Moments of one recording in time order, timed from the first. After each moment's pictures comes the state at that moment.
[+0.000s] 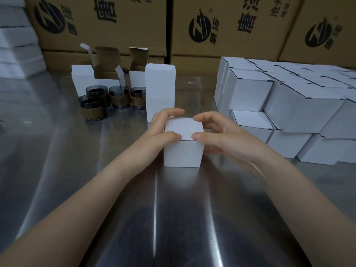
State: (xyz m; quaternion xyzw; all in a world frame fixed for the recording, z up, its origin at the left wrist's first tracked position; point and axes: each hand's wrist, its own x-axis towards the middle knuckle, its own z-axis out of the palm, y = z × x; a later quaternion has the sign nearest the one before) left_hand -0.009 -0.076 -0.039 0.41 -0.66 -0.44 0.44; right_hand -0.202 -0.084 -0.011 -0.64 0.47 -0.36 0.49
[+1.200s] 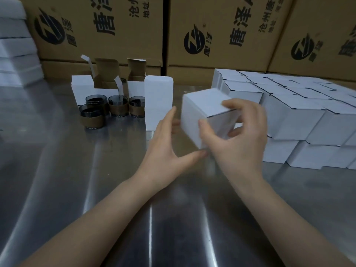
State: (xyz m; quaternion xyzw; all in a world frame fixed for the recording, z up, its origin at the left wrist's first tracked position) left_hand -0.034 -0.056 -0.042 0.45 -0.70 -0.24 0.50; right_hand -0.179 -0.047 -0.004 -0.61 0.47 -0.64 -0.04
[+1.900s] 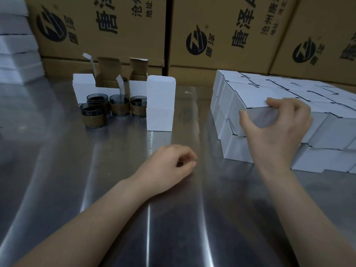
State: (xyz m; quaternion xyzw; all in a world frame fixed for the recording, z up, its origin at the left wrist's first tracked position) left_hand -0.026 -0.065 -0.052 0.47 -0.80 -0.20 0.32; right_hand -0.235 -0.082 -0.002 -0.53 0.58 -0.60 -0.18
